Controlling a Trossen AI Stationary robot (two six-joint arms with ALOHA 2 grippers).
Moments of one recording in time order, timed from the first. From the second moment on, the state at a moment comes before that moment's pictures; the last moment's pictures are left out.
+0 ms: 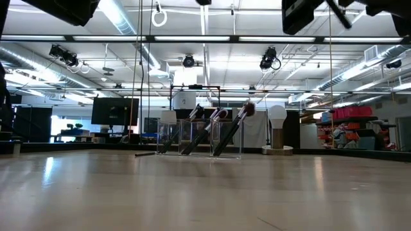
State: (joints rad) left arm -0.49 1.85 0.92 1.06 -0.21 0.31; right arm 0.55 1.66 0.61 1.10 0.19 0.05
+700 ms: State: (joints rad) left arm -0.43 1.44 0.92 0.04 -0.71 -0.23; right arm 0.55 1.53 0.60 0.29 0.50 0.58
